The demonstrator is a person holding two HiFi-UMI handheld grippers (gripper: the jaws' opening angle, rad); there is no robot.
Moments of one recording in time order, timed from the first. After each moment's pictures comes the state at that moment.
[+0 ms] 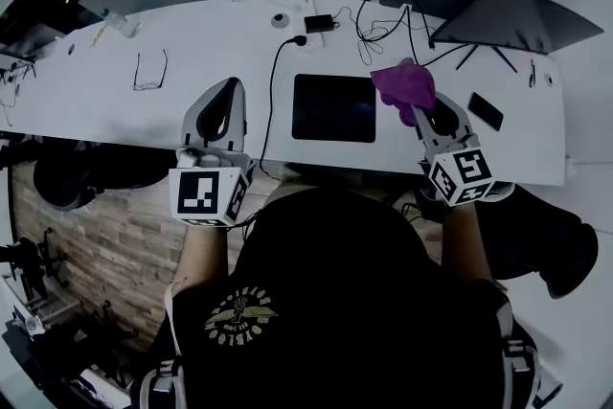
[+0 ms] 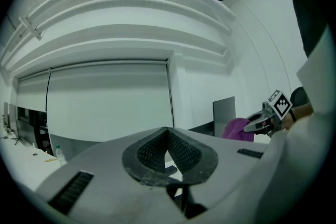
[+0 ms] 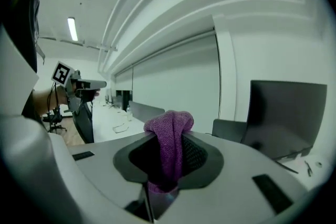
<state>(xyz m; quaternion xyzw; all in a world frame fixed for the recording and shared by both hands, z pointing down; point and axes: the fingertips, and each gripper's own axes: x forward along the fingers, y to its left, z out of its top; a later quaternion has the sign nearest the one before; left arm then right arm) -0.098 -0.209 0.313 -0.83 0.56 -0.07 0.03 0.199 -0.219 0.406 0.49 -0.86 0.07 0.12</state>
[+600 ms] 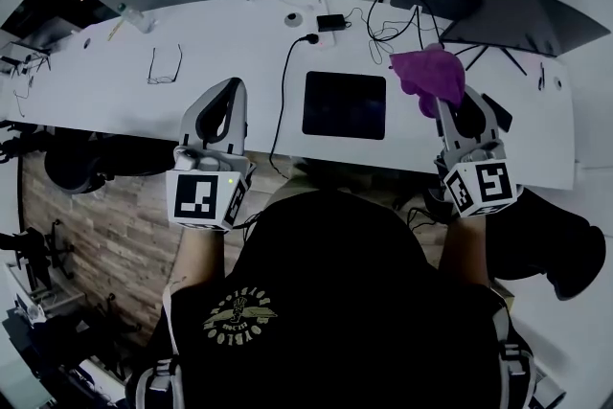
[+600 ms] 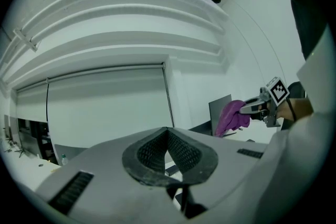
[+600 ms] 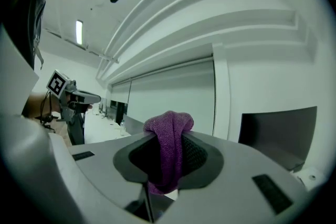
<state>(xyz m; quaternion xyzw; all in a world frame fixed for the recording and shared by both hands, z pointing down) -0.100 -0.176 0.286 -0.83 0.55 -0.09 0.07 0.204 -0.195 0.324 0.52 -0.85 -0.01 0.05</state>
